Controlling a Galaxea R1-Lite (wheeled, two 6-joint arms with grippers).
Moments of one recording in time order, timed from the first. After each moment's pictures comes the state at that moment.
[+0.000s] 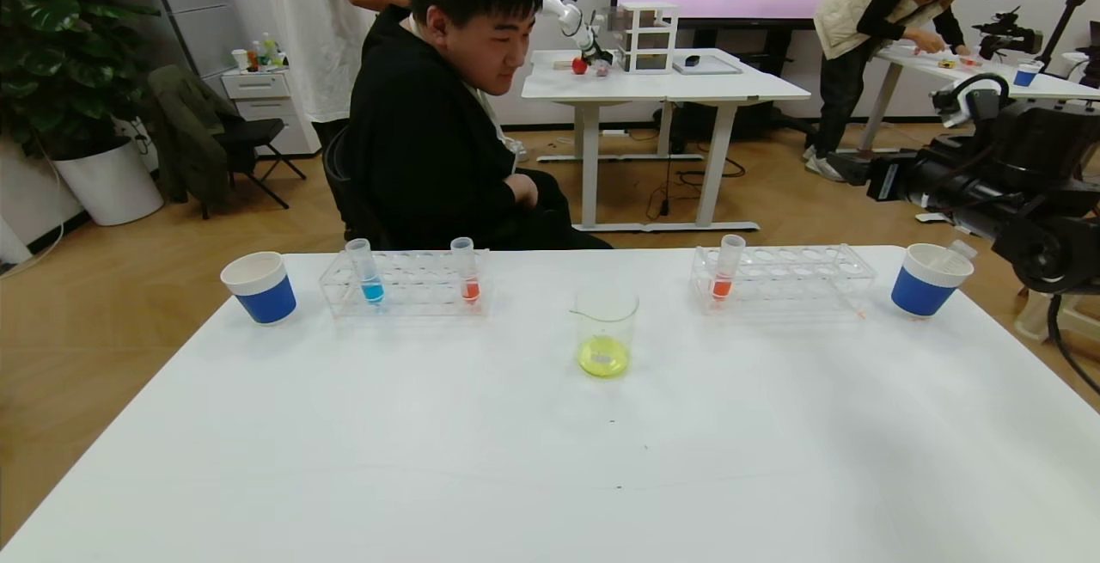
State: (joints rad) left arm 0.00 0.00 0.00 0.00 0.00 -0.01; right arm -0.13 2.03 -1.31 -0.72 0.20 0.01
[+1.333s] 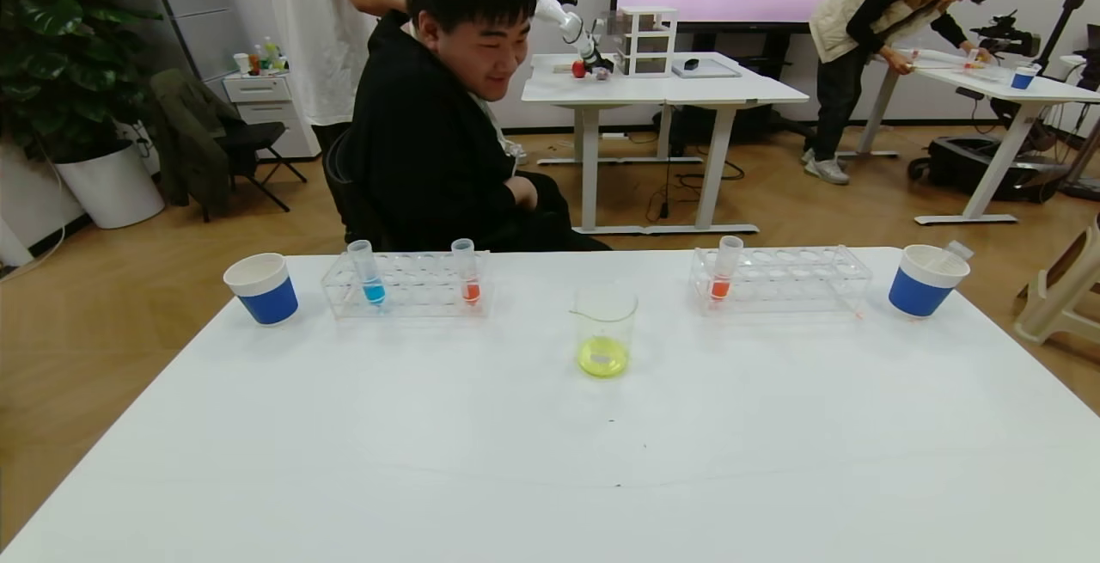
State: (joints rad) left arm 0.00 0.00 0.00 0.00 0.00 -0.01; right arm 0.02 0.20 -0.68 0.03 0.16 -0.04
